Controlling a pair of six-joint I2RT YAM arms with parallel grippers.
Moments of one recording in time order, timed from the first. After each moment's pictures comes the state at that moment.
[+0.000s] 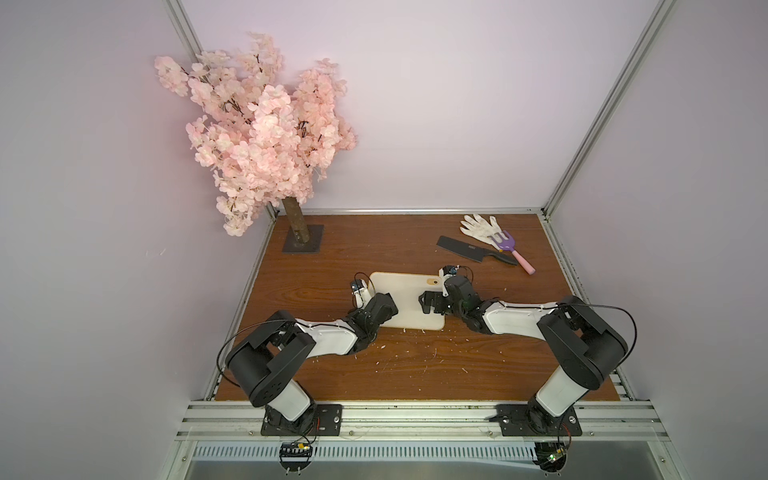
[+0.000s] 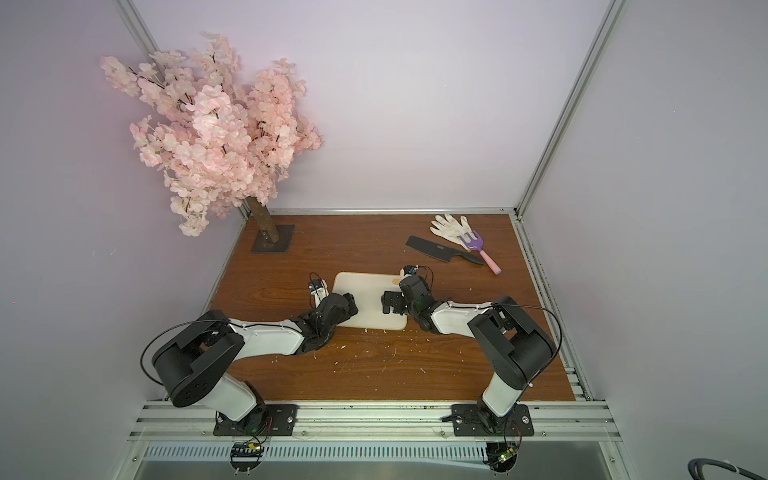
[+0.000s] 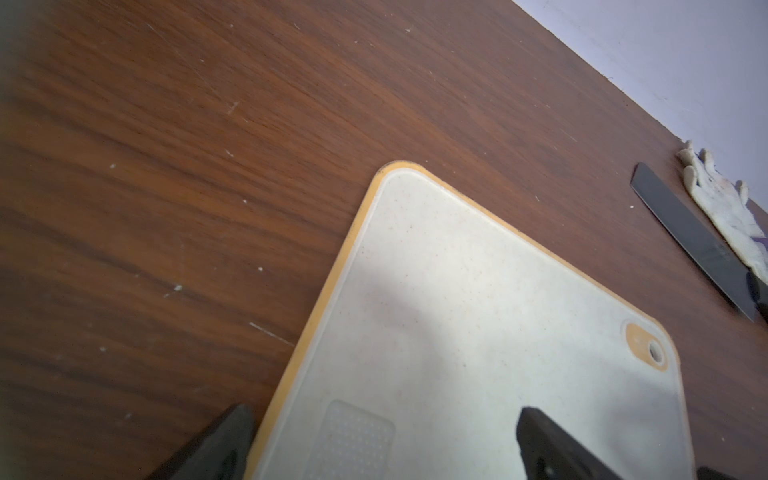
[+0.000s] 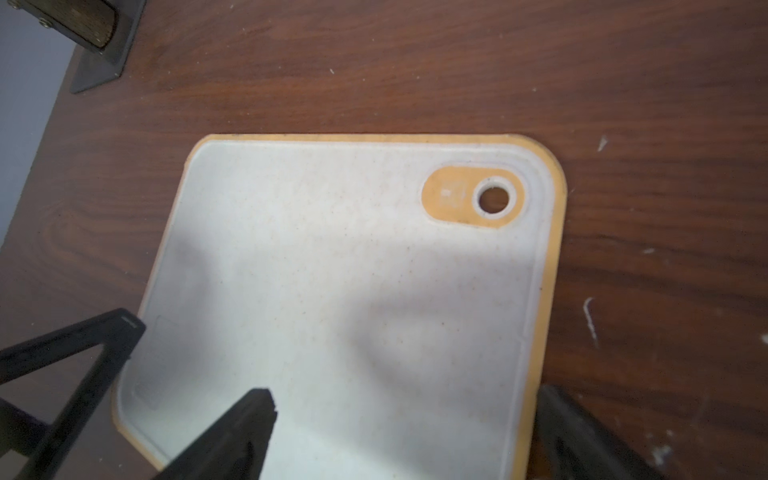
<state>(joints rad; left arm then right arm) -0.75 1.58 0.55 0.25 -0.50 -0.98 0.63 1.68 0.74 0.19 0.01 0.61</state>
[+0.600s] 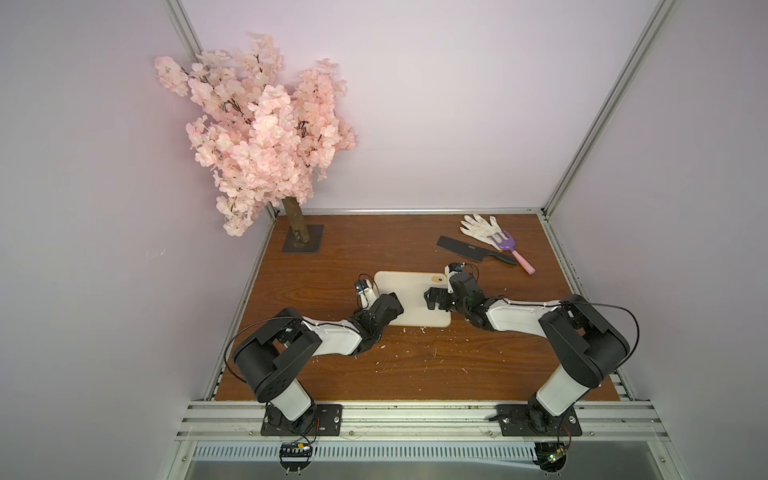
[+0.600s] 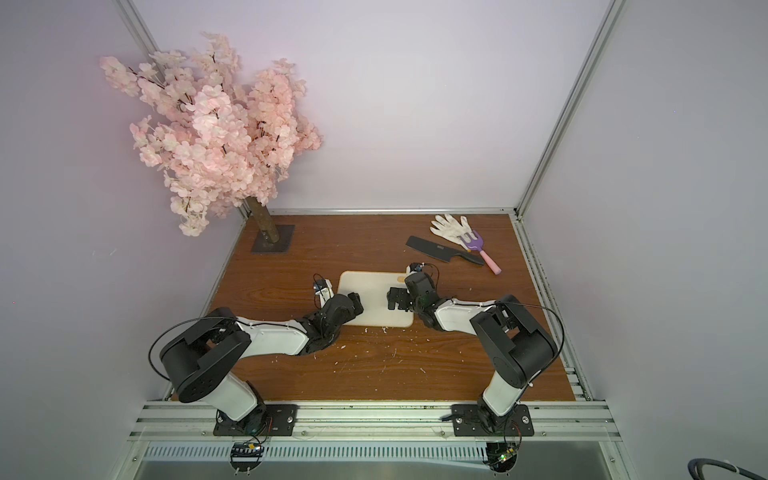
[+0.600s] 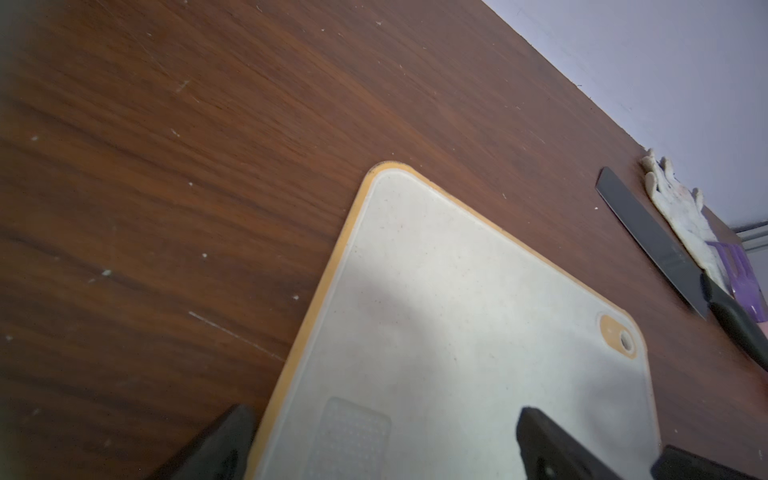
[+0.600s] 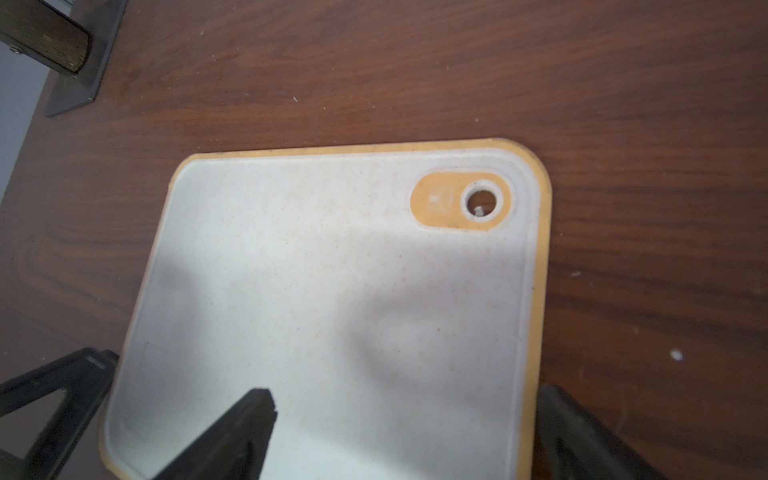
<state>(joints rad) -0.78 1.62 0.56 0.30 -0.50 -1.02 0.59 1.68 0.74 0.18 0.01 0.60</state>
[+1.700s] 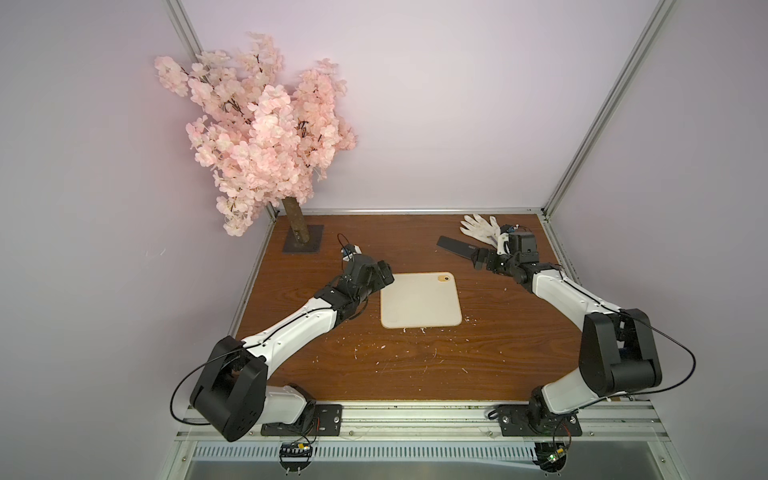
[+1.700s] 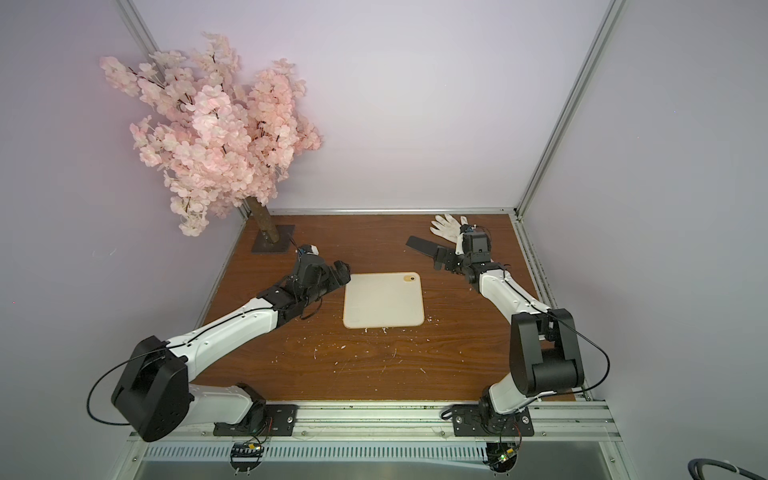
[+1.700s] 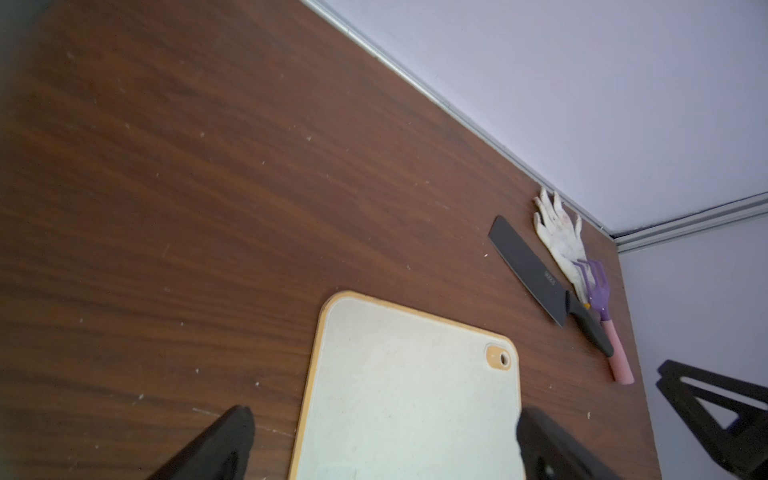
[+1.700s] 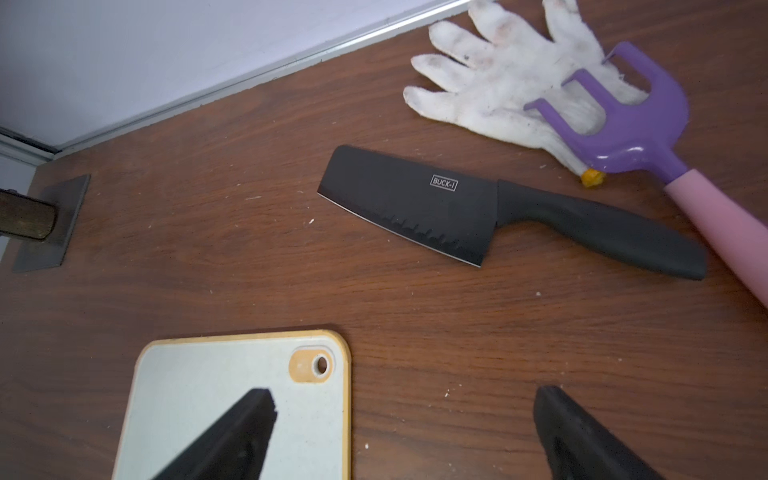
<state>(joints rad) -0.54 1.35 0.87 -0.15 -0.20 -0.81 0.11 1.57 1.00 -0.18 -0.17 0.32</state>
